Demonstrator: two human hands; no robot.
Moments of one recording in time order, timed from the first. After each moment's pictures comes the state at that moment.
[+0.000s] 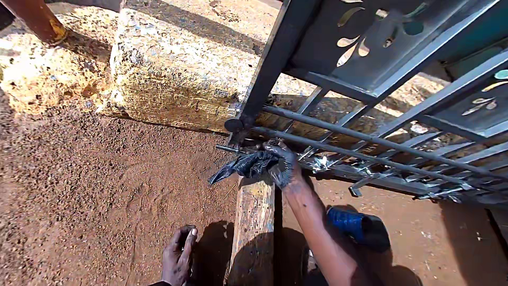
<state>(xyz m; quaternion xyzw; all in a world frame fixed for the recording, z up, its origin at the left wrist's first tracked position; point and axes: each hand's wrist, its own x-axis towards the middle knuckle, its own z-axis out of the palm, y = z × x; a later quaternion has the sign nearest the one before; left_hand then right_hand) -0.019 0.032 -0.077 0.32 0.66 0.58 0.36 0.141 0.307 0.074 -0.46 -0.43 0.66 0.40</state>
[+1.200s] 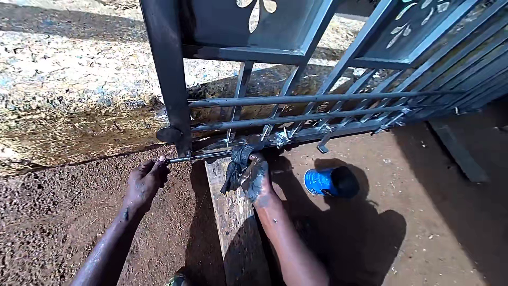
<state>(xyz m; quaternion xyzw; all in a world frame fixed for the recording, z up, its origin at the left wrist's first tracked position) -0.088 0.272 -0.018 0.36 0.65 0.46 0.49 0.165 0.276 0.052 -0.55 -0.11 0.61 0.57</state>
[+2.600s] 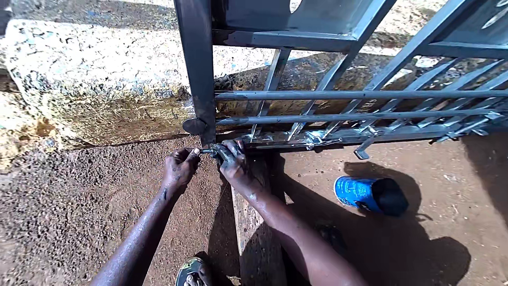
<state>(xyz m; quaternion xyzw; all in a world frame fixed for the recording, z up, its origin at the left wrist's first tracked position) -0.068 0.272 -0.012 0.35 0.66 0.47 0.47 0.103 0.298 -0.028 -0.46 -0.79 0.13 0.38</state>
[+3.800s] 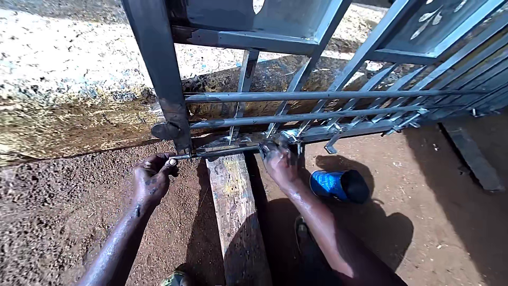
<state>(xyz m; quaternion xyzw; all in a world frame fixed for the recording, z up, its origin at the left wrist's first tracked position) -0.068 0.269 -0.022 0.40 0.62 0.51 0.44 0.237 0.309 0.034 -0.71 -0.70 -0.01 0.09</state>
